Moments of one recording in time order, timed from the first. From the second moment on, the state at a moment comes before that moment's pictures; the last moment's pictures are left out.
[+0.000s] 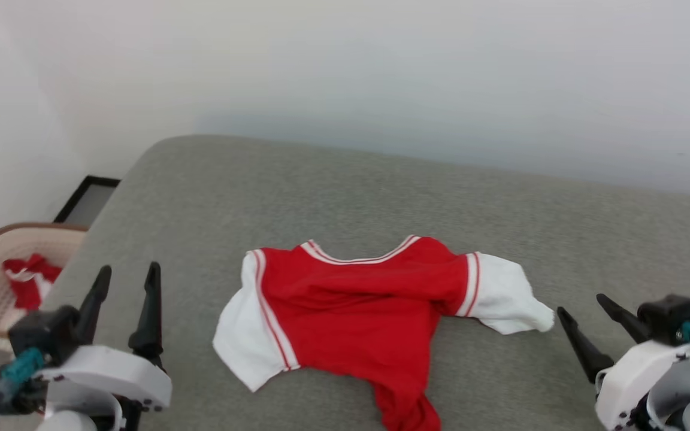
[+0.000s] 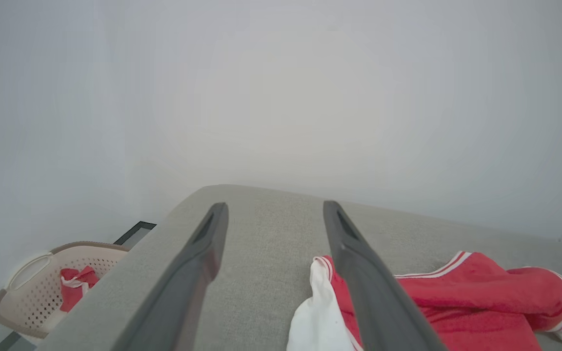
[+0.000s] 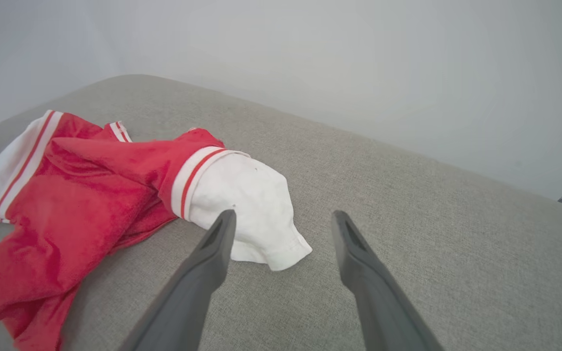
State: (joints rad) left arm -0.15 0.57 -0.34 0.06 -0.73 0.24 -0.22; right arm -0.20 -0.42 0.31 0.29 0.45 0.13 0.02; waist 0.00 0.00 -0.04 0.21
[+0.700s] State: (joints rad) left arm -0.14 0.38 -0.27 0.00 -0.65 0.19 -0.26; right arm -0.44 -0.52 0.46 0.53 0.55 0.13 0.35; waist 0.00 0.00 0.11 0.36
